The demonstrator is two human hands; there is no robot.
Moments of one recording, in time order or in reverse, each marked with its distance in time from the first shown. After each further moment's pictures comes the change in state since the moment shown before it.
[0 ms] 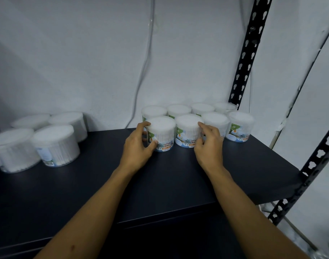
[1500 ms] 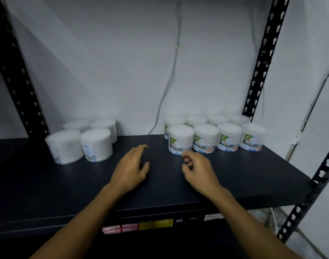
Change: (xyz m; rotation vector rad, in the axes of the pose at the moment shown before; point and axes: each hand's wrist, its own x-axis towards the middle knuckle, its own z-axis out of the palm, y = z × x) left_hand -0.069 -0.008 -0.093 0.428 -0.110 0.056; right_hand -0.071 -0.063 0.002 -0.020 -0.441 -0.155
